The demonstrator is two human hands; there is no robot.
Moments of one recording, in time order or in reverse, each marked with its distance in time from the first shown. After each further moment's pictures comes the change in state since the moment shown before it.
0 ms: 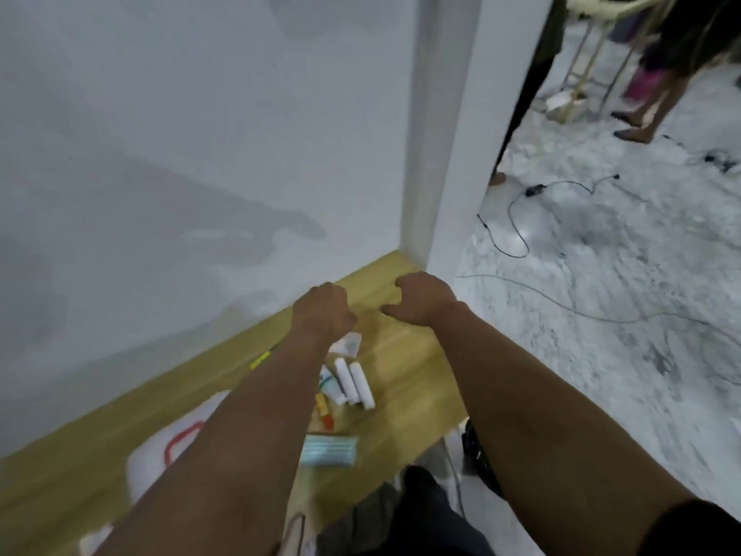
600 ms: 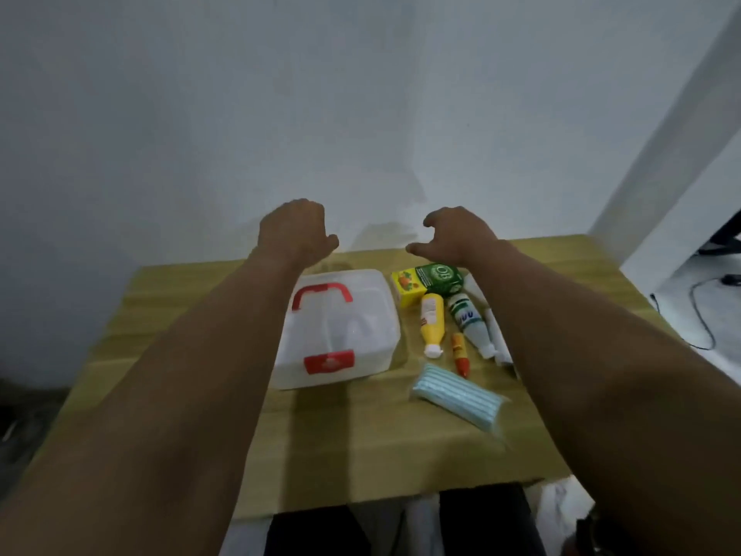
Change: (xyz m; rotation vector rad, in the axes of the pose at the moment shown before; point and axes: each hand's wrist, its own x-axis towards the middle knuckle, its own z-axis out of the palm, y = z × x) left_hand -0.133 -0.261 0.104 0.014 0.384 -0.508; right_hand 0.073 -0.205 0.161 -0.173 0.260 -0.447
